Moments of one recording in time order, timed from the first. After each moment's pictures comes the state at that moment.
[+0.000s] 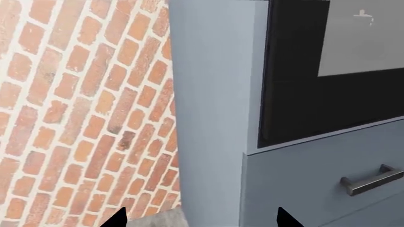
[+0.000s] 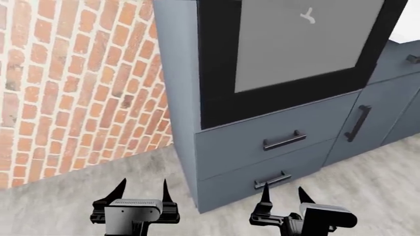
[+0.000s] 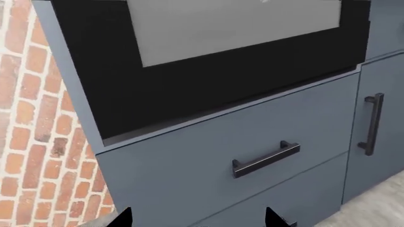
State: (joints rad) left arm 0.00 -0.22 0.28 0.03 -0.19 0.03 -0.27; right arm -0.02 0.21 -0.20 0.04 0.35 -0.09 0.22
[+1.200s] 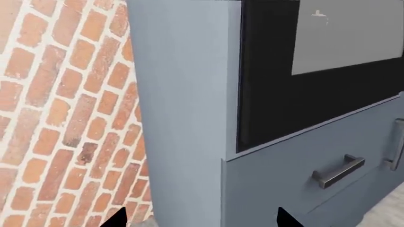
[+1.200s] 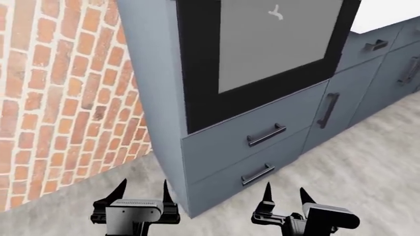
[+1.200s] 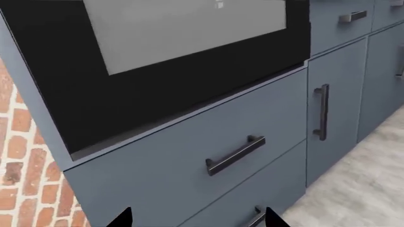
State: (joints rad) left arm 0.00 -0.24 0.31 0.02 -0.21 0.04 -0.30; right arm -0.01 0.22 -0.21 0.06 0.39 -0.11 0.23
